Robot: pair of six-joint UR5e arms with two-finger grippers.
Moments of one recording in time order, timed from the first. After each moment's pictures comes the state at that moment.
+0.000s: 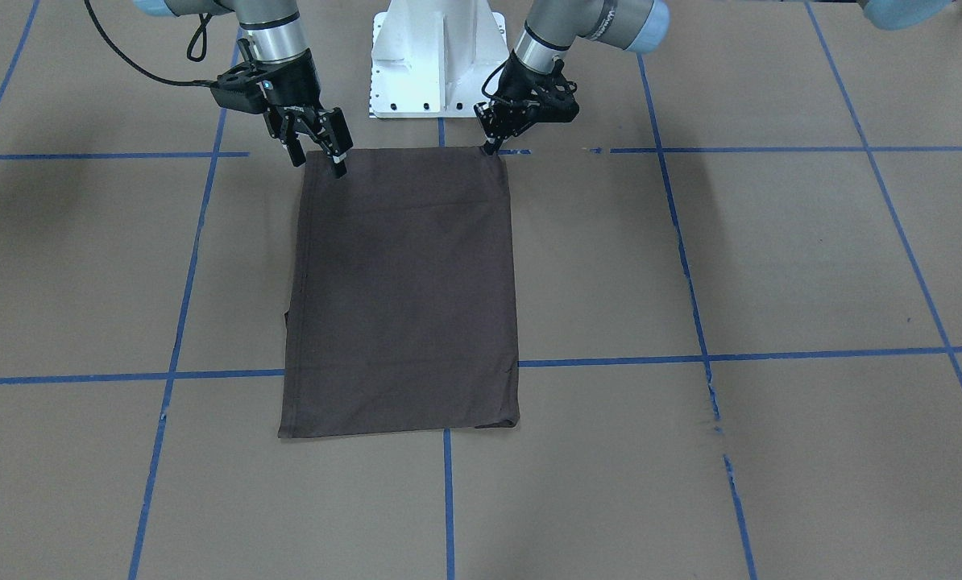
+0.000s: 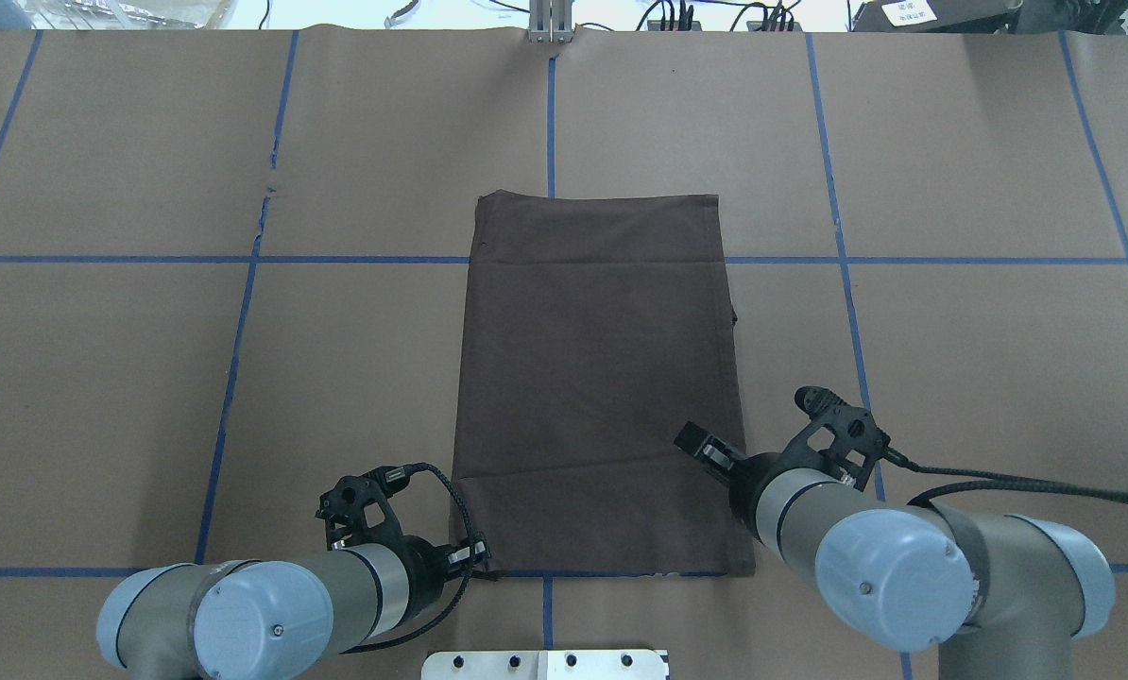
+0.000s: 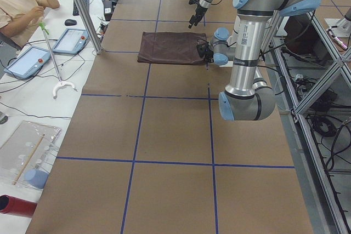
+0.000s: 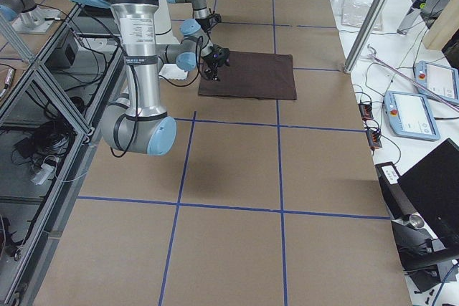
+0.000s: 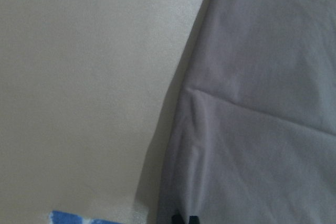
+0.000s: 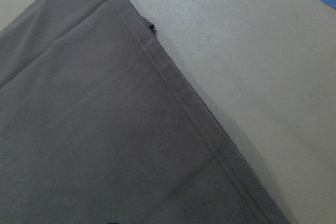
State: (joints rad) left arm -0.10 -1.89 -1.90 -2.08 -1.46 -1.86; right arm 0.15 -1.40 2.13 -1.43 1.27 2.10
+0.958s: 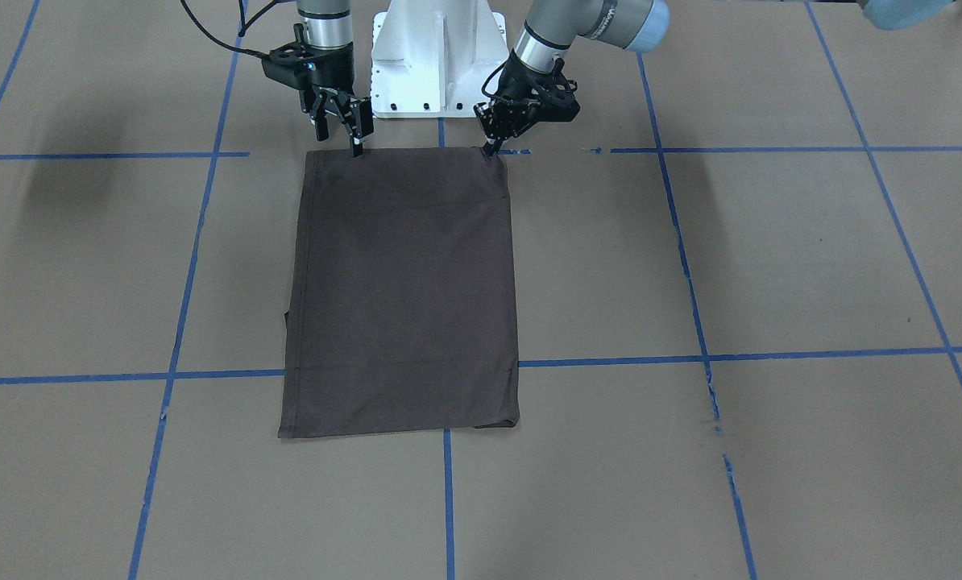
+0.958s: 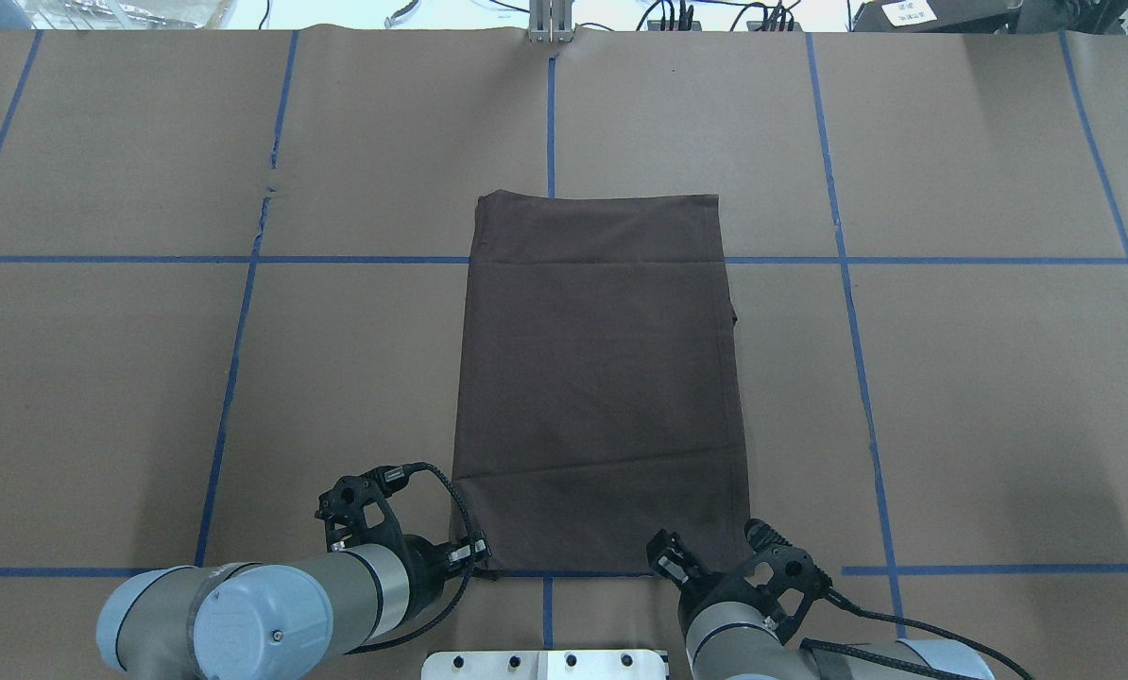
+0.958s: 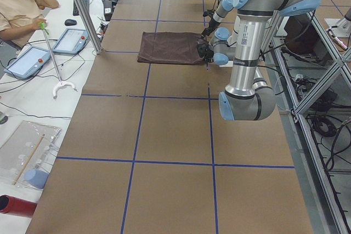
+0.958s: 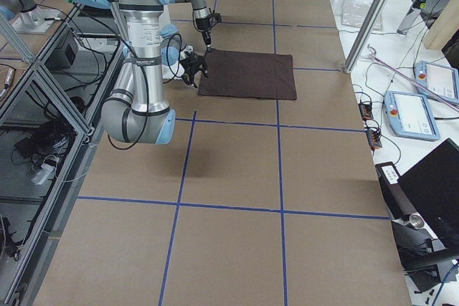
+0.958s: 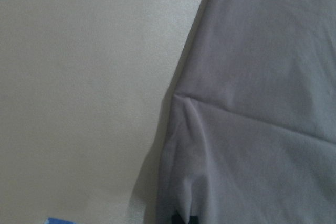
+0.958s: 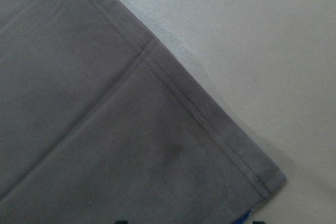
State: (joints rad) left arm -0.10 -1.89 -1.90 -2.08 -1.44 -1.86; right arm -0.04 -1.30 2.03 -1.62 1.13 2.35
